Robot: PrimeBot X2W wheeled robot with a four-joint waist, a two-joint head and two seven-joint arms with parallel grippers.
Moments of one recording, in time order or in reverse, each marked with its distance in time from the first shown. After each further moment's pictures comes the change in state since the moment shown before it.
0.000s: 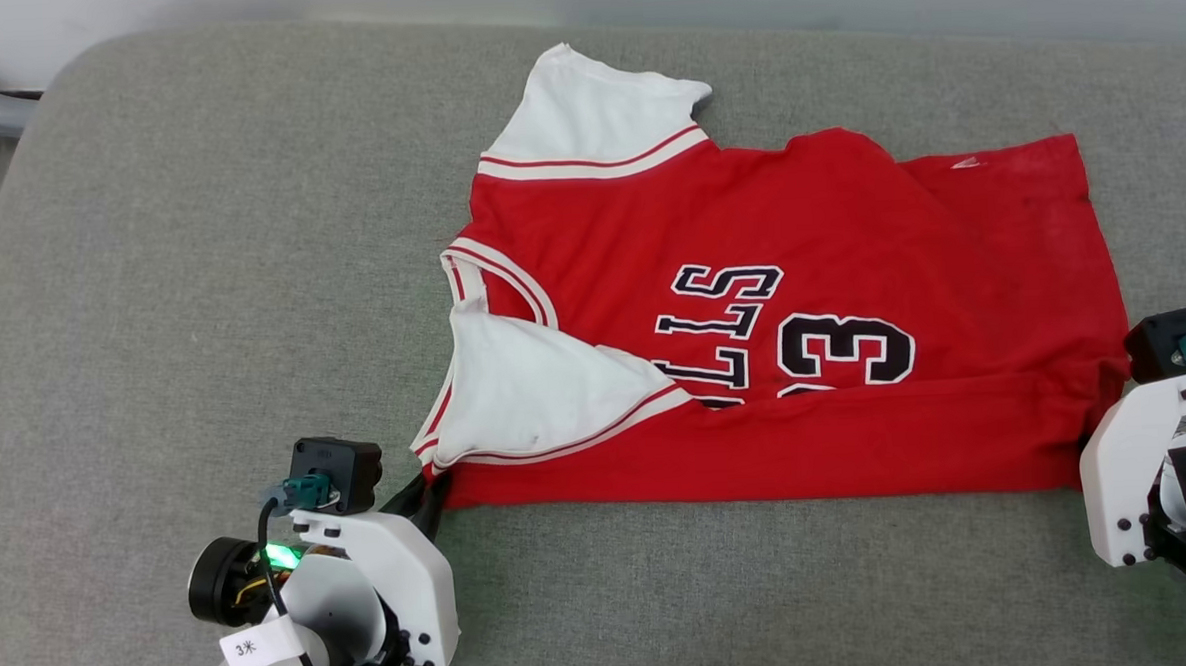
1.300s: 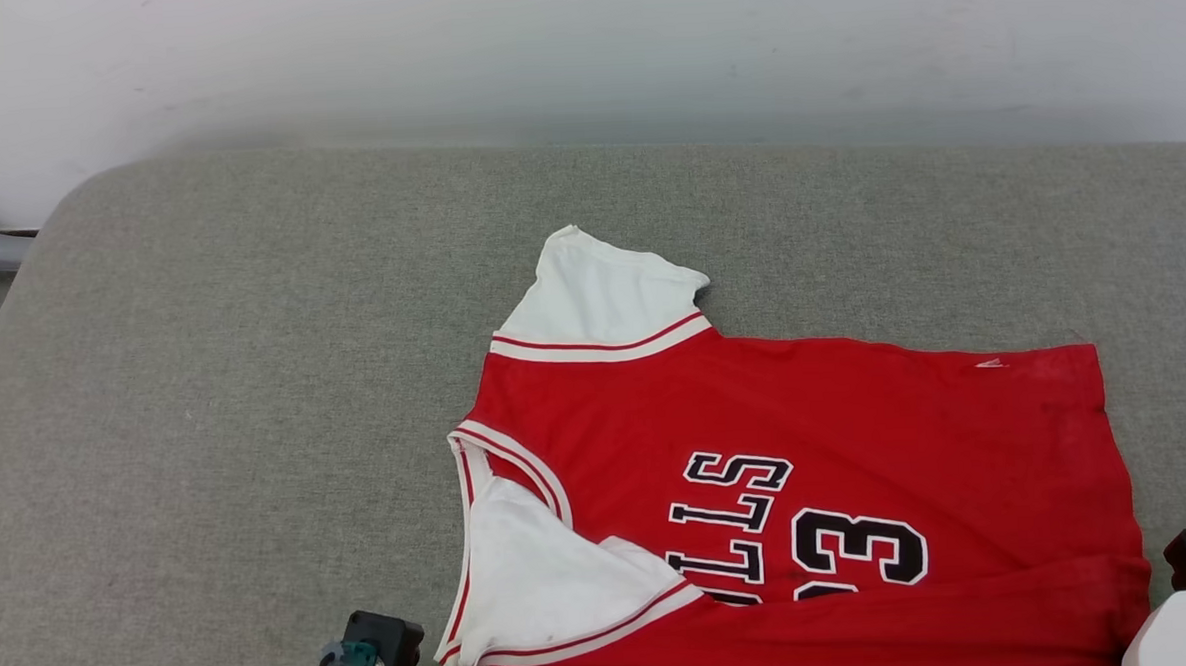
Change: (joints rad) left arm 0.210 0.044 -0.113 0.023 -0.027 -0.007 0.069; right arm 0.356 0.052 -0.145 -0.122 0.006 0.000 -0.018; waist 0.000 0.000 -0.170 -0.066
